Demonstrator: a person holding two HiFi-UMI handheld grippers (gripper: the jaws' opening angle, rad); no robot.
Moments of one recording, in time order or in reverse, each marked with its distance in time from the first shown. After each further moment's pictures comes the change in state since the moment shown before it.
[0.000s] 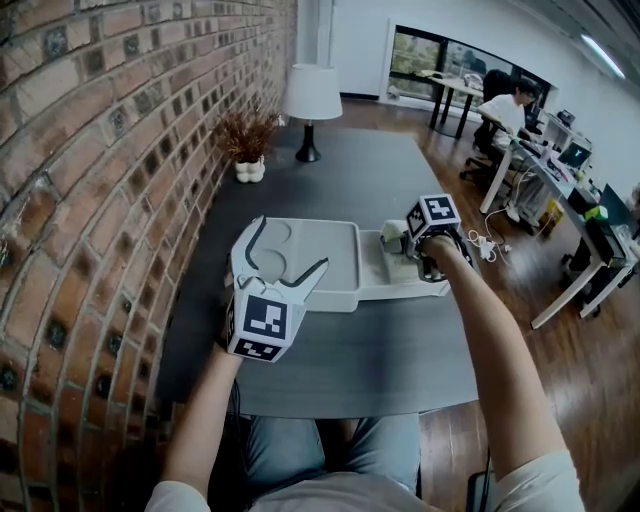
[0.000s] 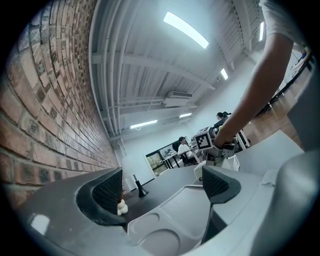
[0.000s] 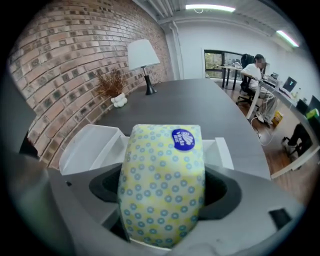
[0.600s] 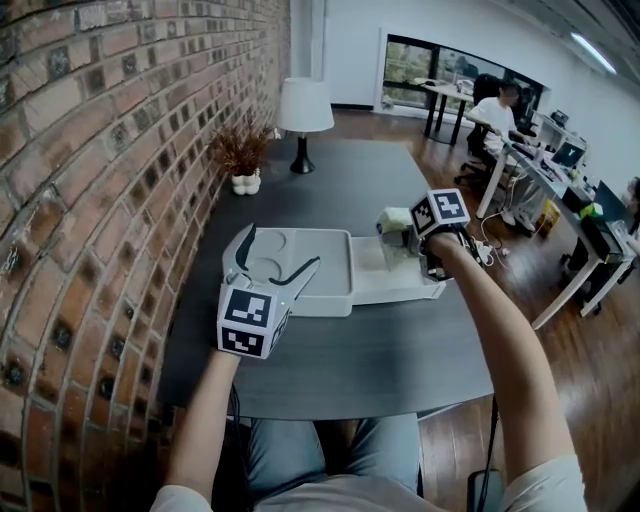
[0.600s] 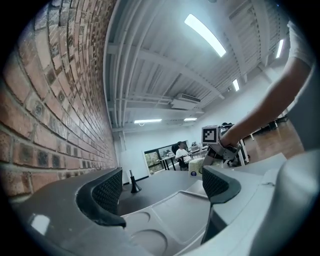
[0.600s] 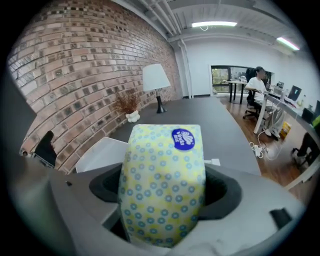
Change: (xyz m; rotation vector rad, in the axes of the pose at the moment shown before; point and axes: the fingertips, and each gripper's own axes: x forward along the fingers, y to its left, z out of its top) left arm -0.002 0.007 0.005 -0.175 0.017 -0.015; right arm -0.058 0.018 0.027 -0.080 -0.181 0.090
